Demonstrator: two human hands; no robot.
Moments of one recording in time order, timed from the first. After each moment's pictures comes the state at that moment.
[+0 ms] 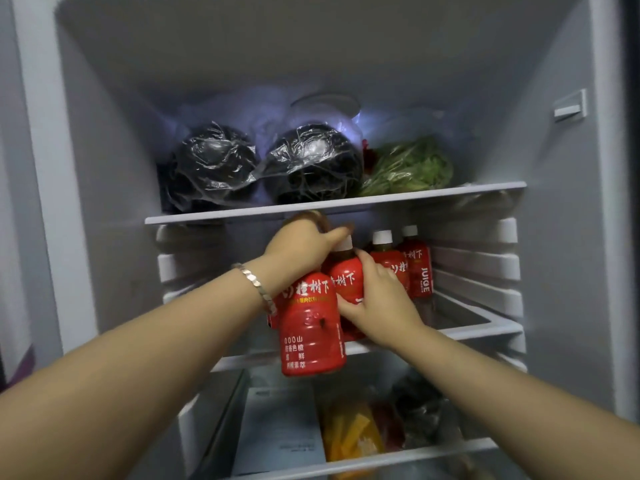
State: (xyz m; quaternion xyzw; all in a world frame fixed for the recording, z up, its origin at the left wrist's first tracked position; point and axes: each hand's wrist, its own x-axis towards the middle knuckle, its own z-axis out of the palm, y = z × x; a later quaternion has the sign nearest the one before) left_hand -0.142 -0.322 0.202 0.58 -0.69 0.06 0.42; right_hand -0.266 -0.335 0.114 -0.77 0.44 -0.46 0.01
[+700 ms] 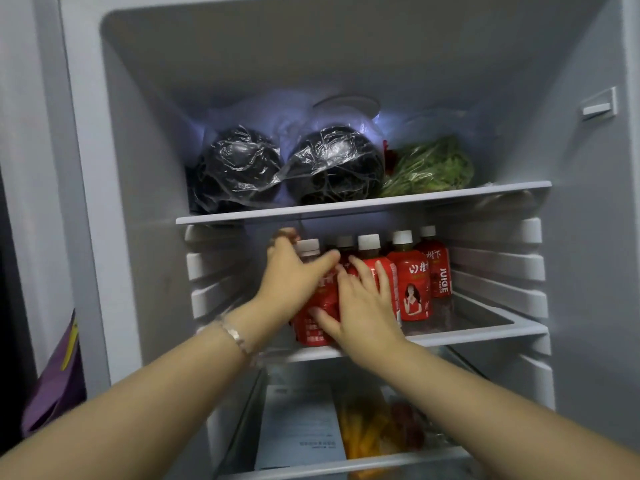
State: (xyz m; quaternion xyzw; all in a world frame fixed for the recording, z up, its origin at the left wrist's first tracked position) left_hand -0.113 -0.295 0.162 0.55 -0.59 -0.06 0.58; right_hand -0.220 -0.309 0.109 -0.80 0.43 -0.38 -0.16
